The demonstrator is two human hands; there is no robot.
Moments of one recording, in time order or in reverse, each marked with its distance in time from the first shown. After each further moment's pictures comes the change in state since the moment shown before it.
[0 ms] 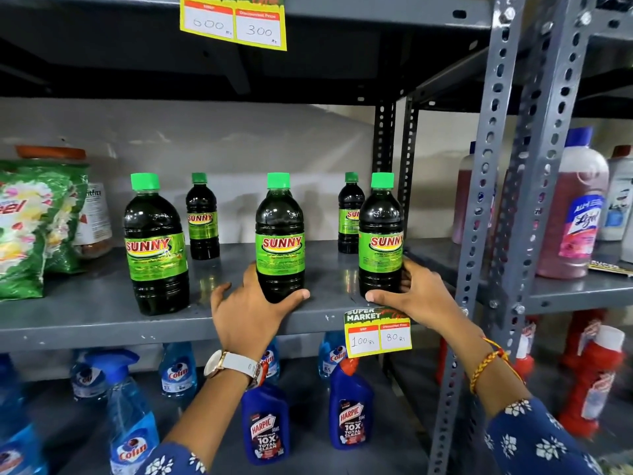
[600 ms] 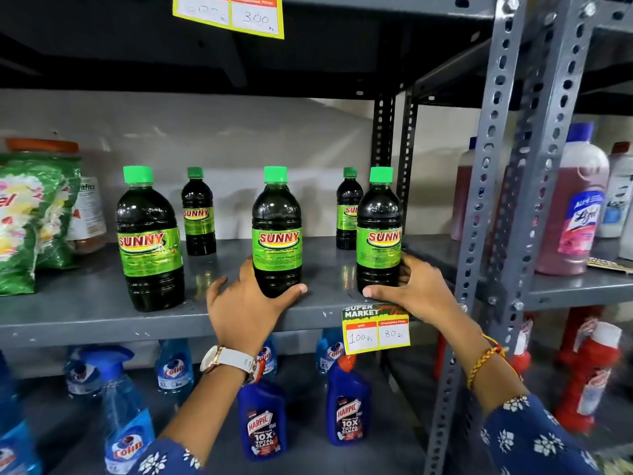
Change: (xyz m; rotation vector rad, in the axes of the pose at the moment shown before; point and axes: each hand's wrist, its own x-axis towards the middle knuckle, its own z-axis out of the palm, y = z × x) left_hand 0.000 0.003 0.003 0.011 0.034 -0.029; right_hand 0.002 0.000 0.001 0.079 0.014 -0.006
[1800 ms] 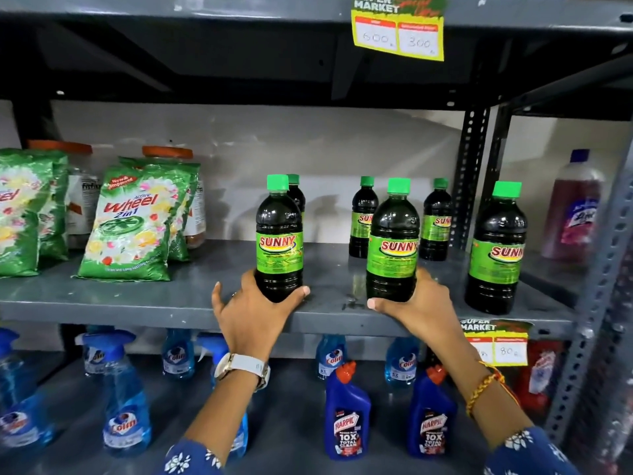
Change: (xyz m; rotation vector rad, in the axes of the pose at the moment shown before) left_hand 0.026 -0.133 -0.067 0.032 0.056 -0.190; right_hand -0.006 -0.094 0.136 -0.097 0.116 0.039
